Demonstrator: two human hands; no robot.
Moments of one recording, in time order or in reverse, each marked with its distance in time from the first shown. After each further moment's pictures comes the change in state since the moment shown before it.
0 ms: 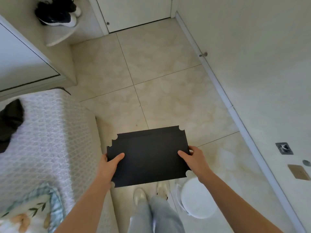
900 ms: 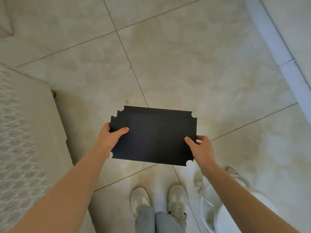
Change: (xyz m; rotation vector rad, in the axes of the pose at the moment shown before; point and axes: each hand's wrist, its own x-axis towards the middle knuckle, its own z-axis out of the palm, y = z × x) left_hand 0.397 -0.139 0.122 0.281 -0.124 -0.003; right_hand 0.346 0.164 0.177 0.129 0.180 0.221
